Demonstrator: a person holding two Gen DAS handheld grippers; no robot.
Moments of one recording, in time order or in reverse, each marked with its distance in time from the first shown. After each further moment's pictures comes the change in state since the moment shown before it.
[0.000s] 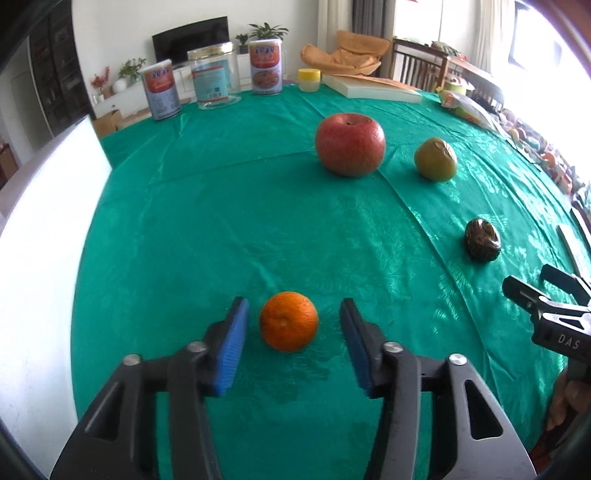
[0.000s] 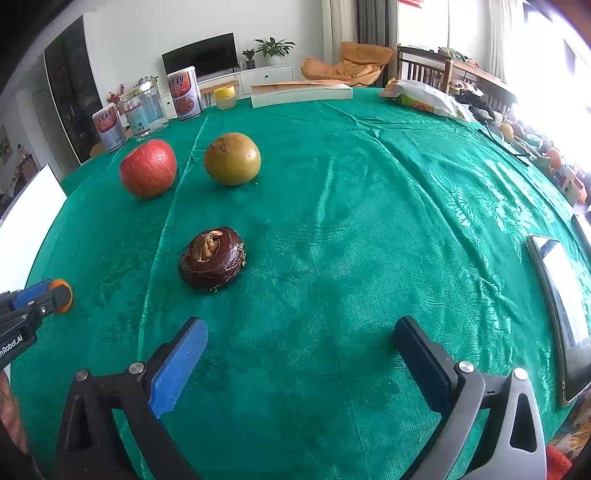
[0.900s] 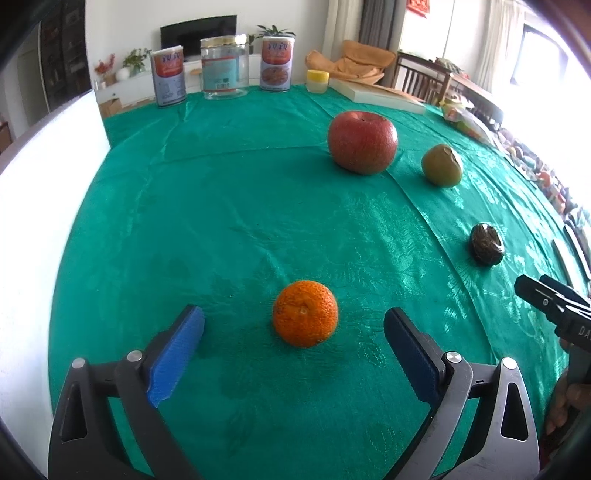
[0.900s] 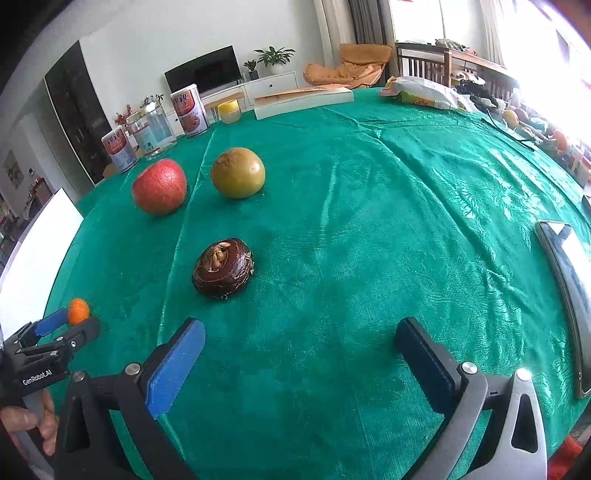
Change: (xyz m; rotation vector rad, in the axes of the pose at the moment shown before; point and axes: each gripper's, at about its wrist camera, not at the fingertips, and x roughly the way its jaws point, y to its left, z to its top) left arm 0.009 0.018 -0.010 -0.058 -0.027 -0.082; right arm -0.004 -0.008 -0.001 0.058 -0.027 0.085
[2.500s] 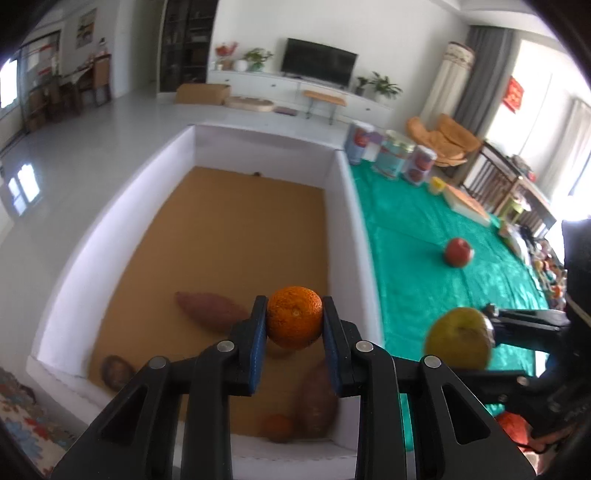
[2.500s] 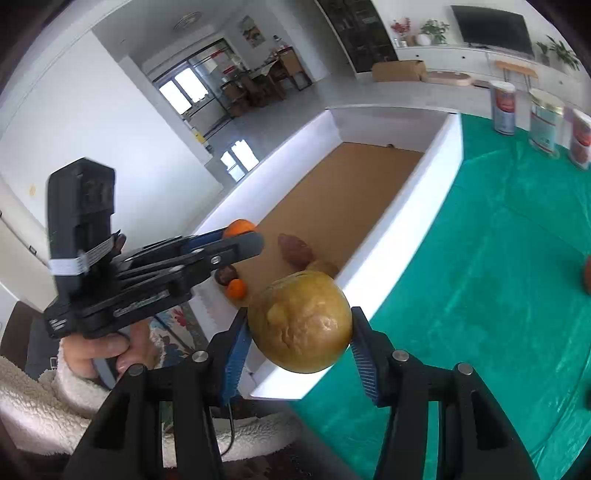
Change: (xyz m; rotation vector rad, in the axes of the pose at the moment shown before) left arm -0.242 0.214 -0.049 -0.400 -0.085 0.217; right arm -0.127 0.367 -0.023 -0.686 0.354 0.867
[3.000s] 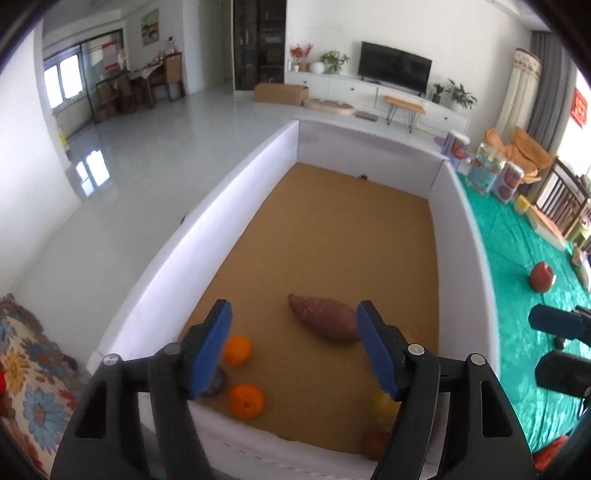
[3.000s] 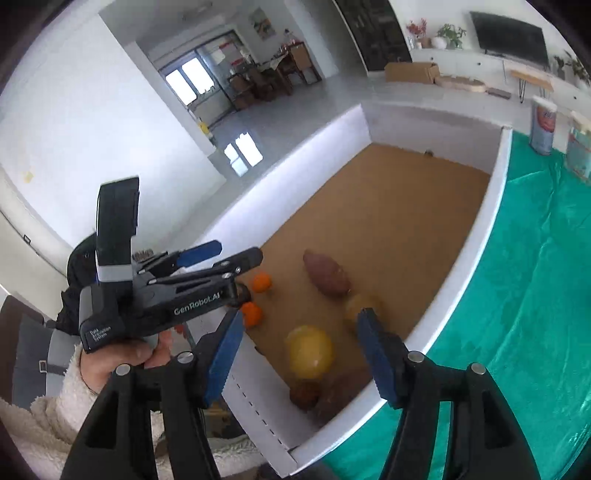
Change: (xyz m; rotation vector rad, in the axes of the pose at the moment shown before) left arm 0.007 0.032 0.001 -0.065 -0.078 0.218; right arm 0.007 0.010 0.019 -0.012 -0.141 -0.068
